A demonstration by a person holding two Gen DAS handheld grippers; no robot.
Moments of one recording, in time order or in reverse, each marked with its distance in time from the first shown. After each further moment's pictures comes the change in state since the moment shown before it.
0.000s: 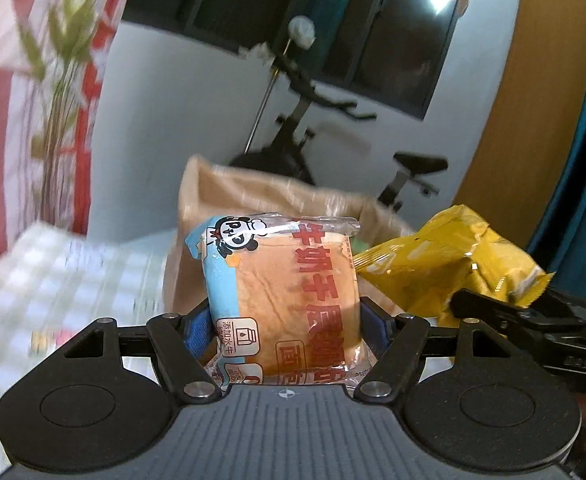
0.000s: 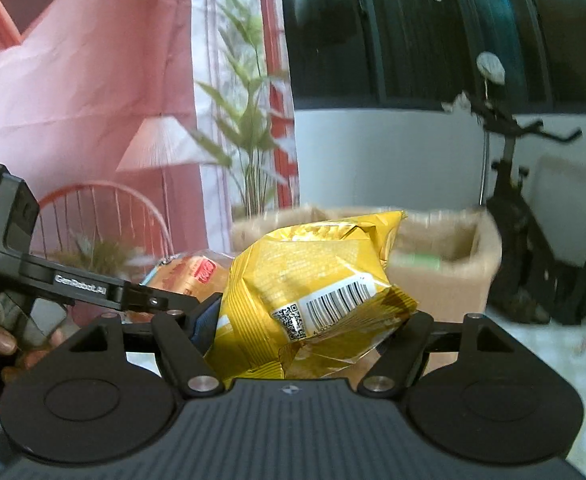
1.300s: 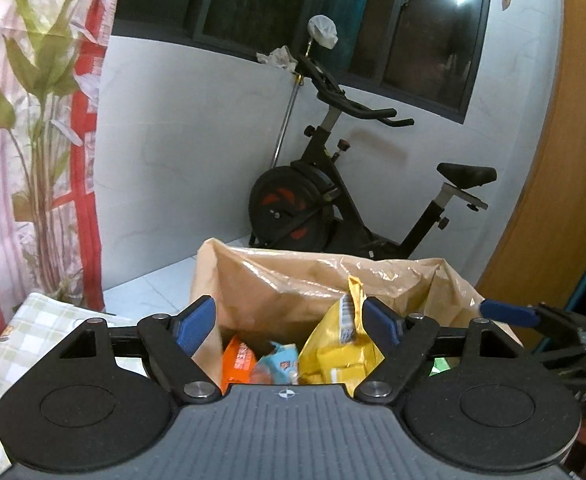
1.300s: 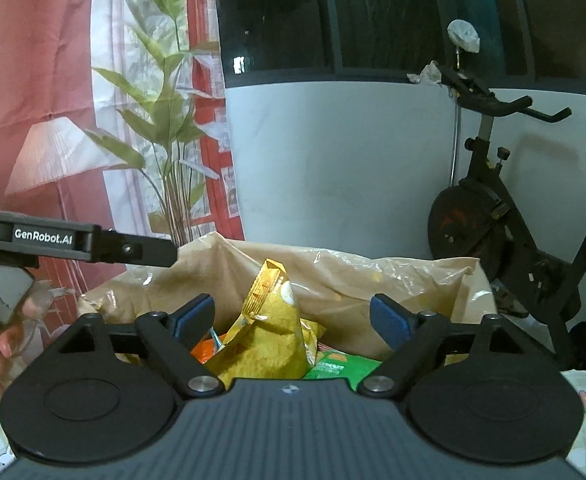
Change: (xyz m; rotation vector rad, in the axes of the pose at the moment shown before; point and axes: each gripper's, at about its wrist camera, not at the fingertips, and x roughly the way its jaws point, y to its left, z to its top) left arm 0.098 0.024 0.089 0.043 0.014 0.105; right arm 0.148 -0.096 0.068 0.061 0.096 -0.107
